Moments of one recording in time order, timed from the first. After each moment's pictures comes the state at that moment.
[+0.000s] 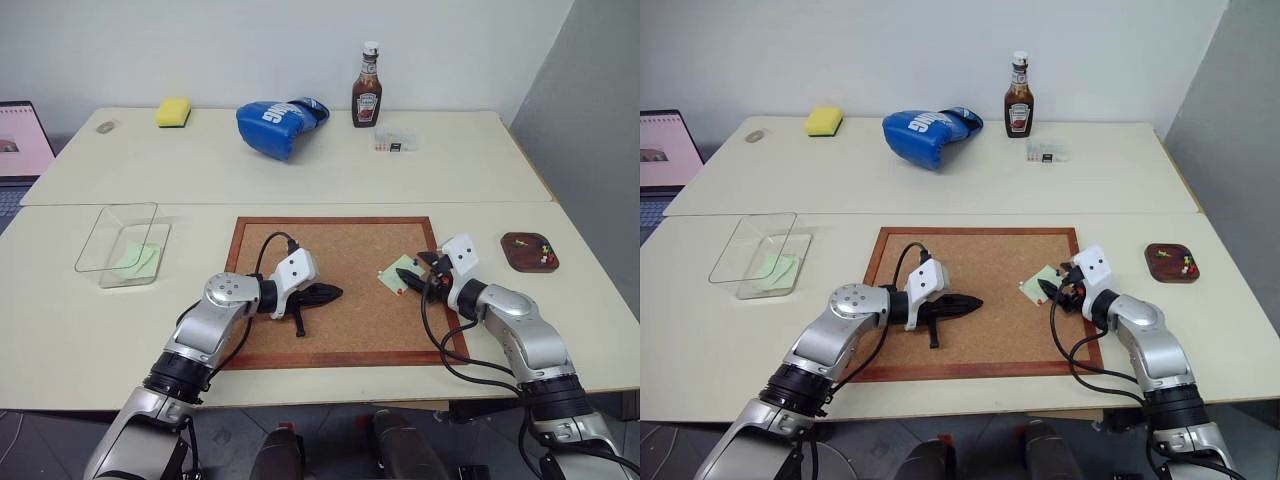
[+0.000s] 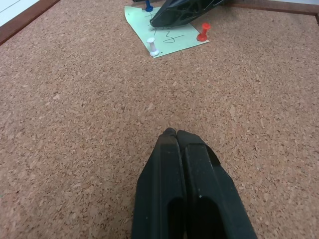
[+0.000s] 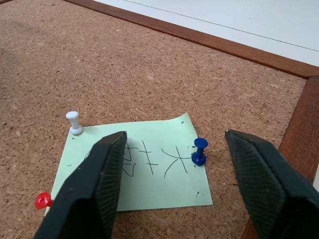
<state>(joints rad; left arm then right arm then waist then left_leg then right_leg) -0.46 0.50 -0.27 0.16 -0.17 0.22 -1.02 -0.34 -0.41 0.06 0.07 0.23 0.35 0.61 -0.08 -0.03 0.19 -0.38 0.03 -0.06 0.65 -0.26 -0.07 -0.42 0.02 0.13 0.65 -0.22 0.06</state>
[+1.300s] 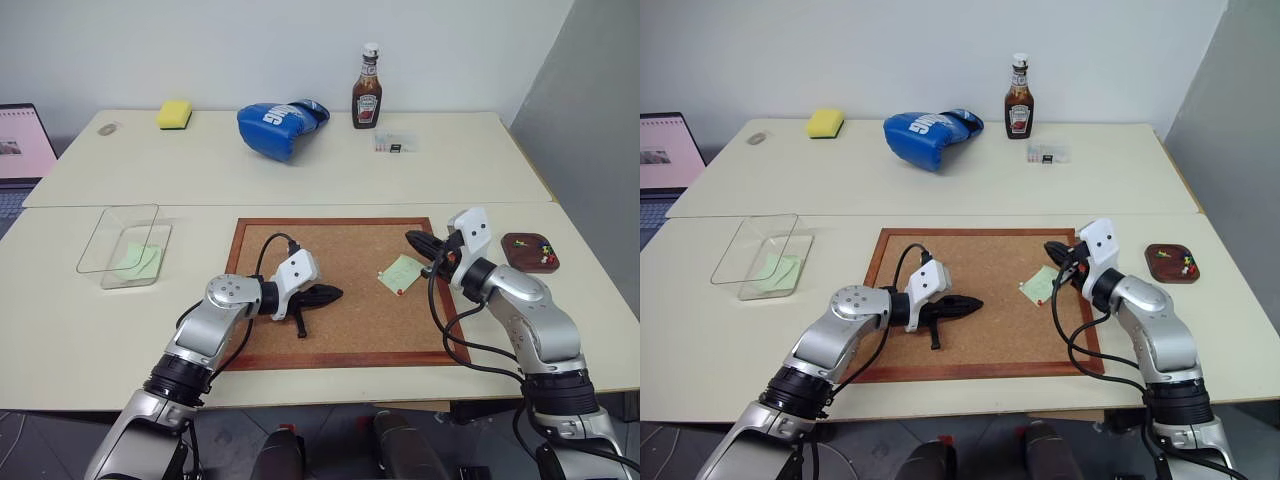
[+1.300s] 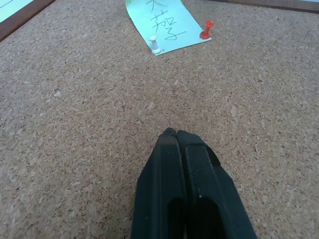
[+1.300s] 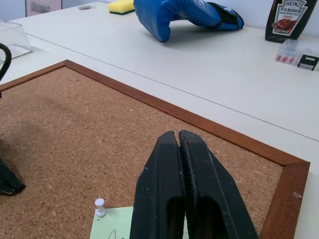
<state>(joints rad) -0.45 0.50 -0.27 0.13 -0.15 0.27 -1.02 -0.37 -0.39 -0.01 -0.11 0.30 0.45 0.57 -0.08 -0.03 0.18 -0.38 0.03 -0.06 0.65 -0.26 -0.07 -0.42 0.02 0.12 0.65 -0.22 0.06</state>
